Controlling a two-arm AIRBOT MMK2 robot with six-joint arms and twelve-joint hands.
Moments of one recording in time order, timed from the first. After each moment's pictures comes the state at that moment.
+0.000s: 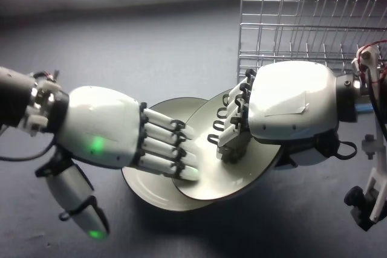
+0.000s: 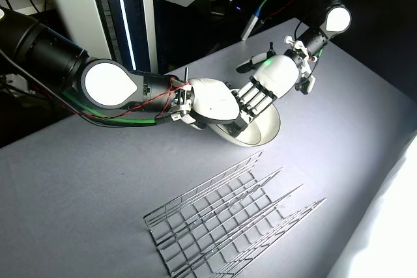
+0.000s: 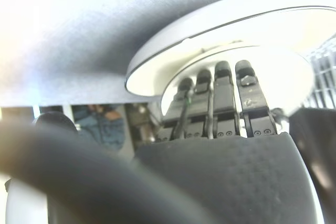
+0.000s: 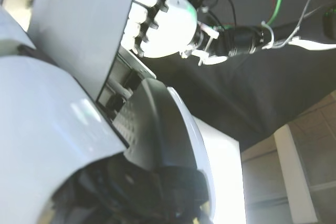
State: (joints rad) left arm 0.48 -1.14 1.49 1.69 -0.96 0.01; right arm -0.43 -1.12 1.13 -1.11 0.42 -0.21
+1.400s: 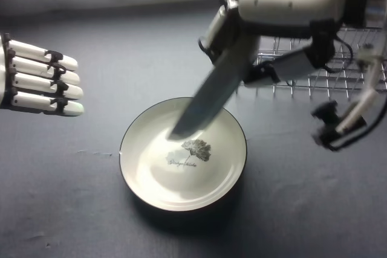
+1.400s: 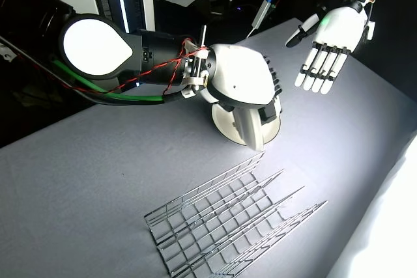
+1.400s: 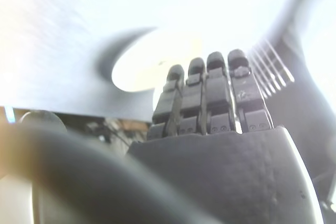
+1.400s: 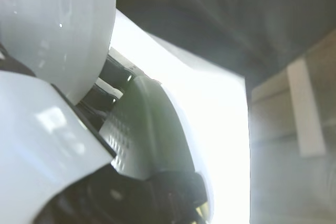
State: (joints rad) left arm 0.34 -0.79 1.43 1.79 -0.94 -0.05; right arm -0.19 -1.06 1.06 -0.78 0.37 -0.18
